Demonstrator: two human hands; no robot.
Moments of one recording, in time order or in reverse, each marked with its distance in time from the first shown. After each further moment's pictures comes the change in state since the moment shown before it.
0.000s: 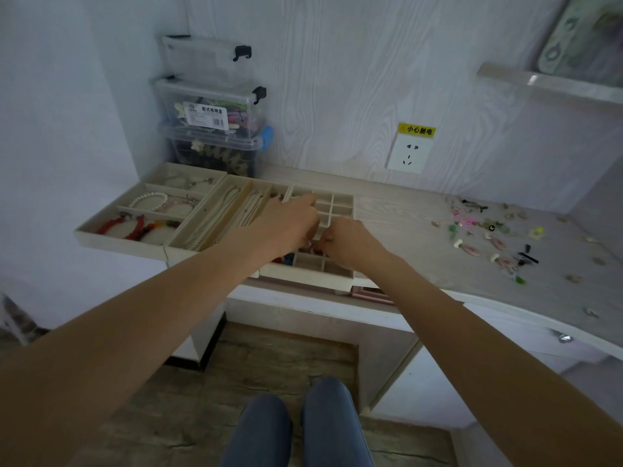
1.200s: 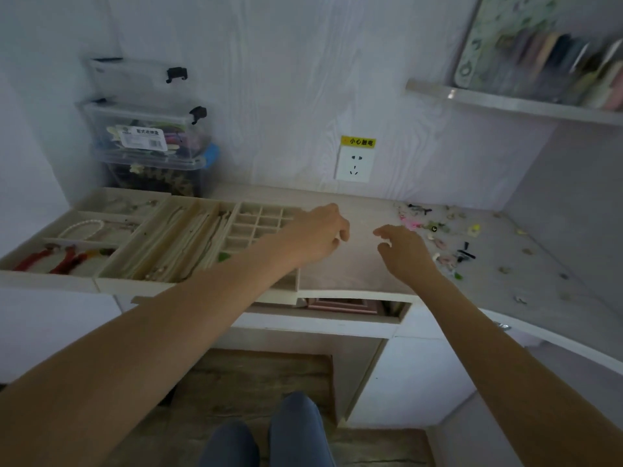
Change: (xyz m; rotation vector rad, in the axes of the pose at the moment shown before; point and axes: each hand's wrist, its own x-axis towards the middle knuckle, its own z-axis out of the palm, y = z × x) left_hand 0.058 0.086 -0.001 -0.242 0.040 0.145; right_hand -0.051 0.135 -0.034 0.130 0.358 0.279
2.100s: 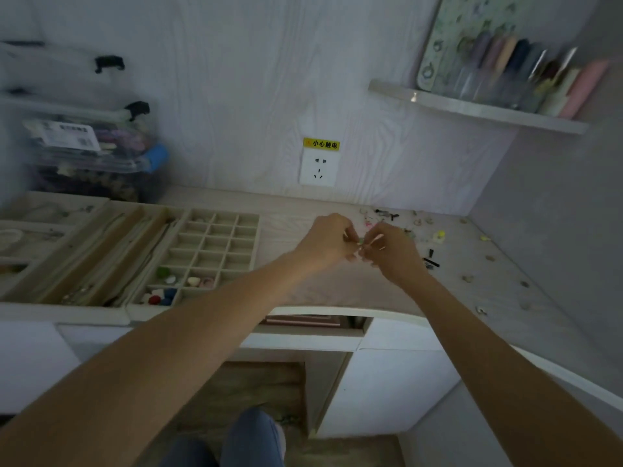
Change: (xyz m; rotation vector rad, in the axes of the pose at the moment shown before) left_hand 0.082 0.051 0.050 -0.612 0.081 -0.131; right_hand 0.029 0.054 -0.021 0.313 0.055 0.076
